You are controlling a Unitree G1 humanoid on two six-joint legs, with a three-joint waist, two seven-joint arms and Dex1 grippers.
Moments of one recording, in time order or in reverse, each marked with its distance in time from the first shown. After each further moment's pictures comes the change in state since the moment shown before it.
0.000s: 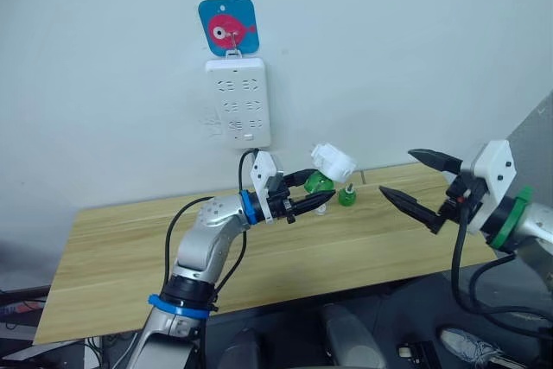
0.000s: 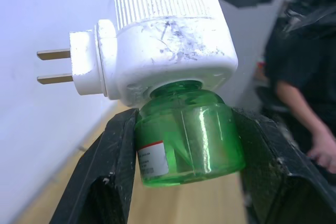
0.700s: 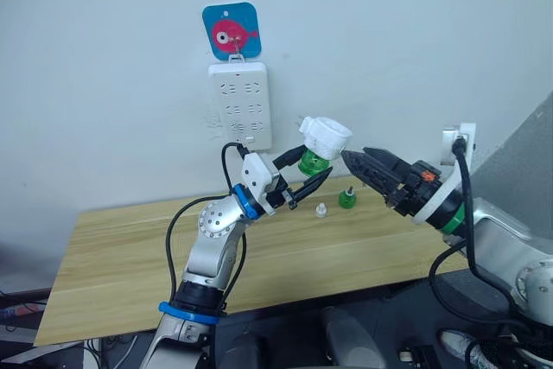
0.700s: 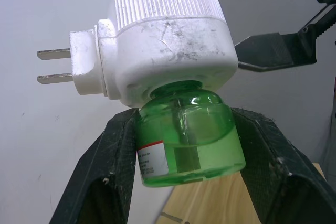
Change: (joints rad) left arm -0.001 -0.051 0.001 0.063 0.081 -0.375 0.114; right arm -0.189 0.158 0.175 0.085 0.702 0.050 -0.581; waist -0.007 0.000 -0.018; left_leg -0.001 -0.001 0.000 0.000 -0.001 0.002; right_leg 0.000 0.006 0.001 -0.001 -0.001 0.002
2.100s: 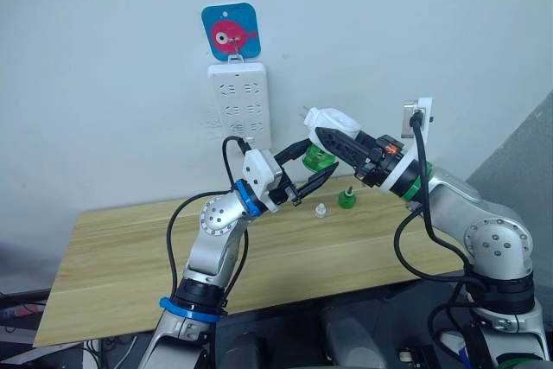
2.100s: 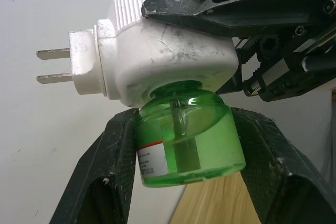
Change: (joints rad) left arm -0.004 0.011 -0.022 -0.049 -0.014 -0.003 0.011; right arm -0.189 0.133 0.090 0.184 -0.251 0.001 0.161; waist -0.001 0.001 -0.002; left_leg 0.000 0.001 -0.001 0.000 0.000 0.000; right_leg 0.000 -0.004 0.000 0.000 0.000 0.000
